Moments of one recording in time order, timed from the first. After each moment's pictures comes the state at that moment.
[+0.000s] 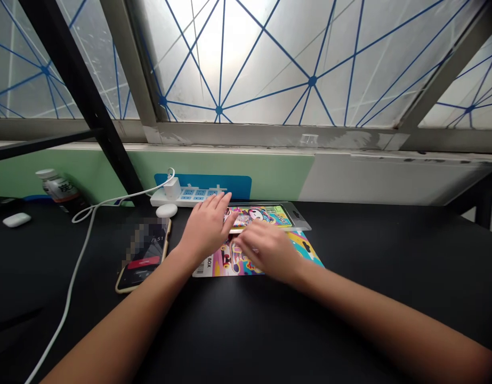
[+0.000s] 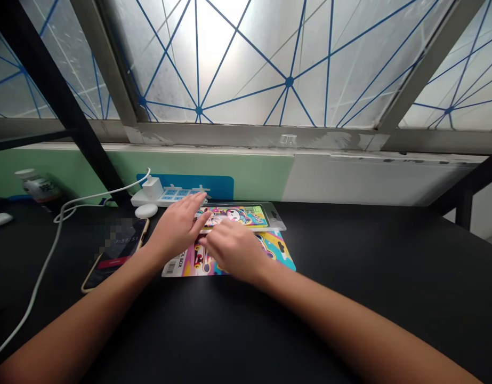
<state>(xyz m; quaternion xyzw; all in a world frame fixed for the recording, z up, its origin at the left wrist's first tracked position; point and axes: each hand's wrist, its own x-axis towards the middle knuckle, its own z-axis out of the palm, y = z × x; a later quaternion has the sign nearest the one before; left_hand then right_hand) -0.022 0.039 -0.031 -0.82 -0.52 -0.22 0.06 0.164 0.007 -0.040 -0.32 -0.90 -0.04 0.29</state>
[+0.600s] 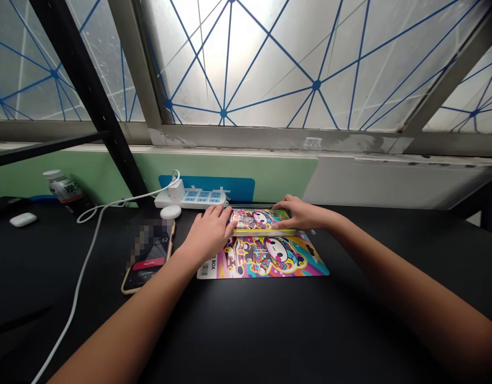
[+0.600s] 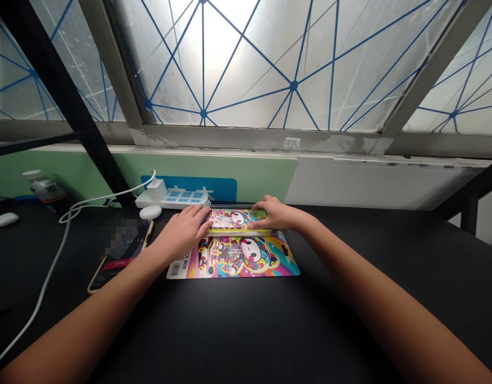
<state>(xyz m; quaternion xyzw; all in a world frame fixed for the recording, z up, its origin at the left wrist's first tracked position) -0.032 0.047 -0.042 -0.83 -0.55 -0.11 0.02 0.263 0.099 -0.016 -0.51 -0.85 0.10 0.05</state>
